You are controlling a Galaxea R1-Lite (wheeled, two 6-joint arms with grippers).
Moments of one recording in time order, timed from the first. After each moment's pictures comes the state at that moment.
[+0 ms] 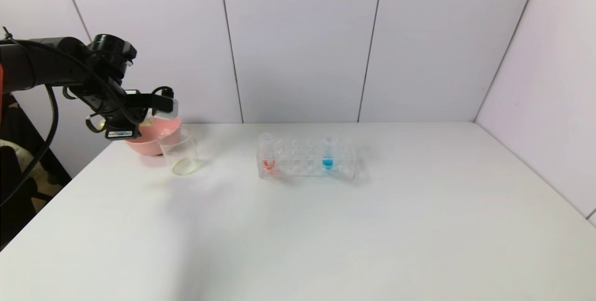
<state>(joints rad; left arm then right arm) 0.07 2.15 -2.02 0.72 0.16 1.44 0.00 0.00 0.00 0.00 -0.04 0.09</state>
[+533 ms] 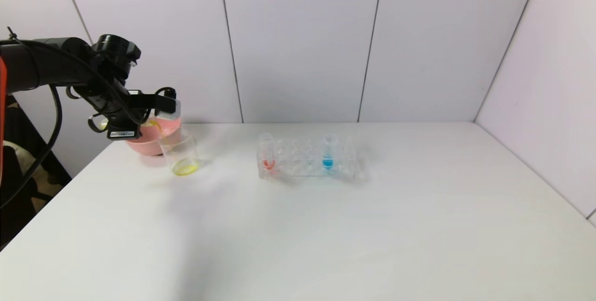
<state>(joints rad) 0.06 2.15 -2.02 0.72 0.19 1.44 0.00 0.00 0.00 0.00 -0.04 0.09</state>
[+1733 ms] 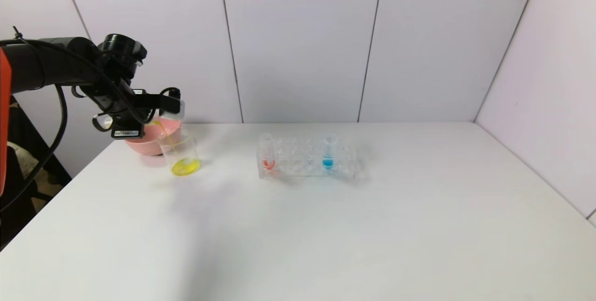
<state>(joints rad) 0.03 2.15 -2.02 0.72 0.23 1.43 0.00 0.00 0.00 0.00 -0.04 0.09</state>
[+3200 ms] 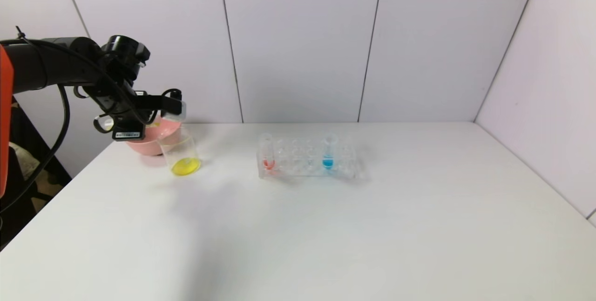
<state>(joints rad) 0.02 2.15 -2.02 0.74 0.25 1.40 0.00 0.00 0.00 0.00 -0.04 0.09</state>
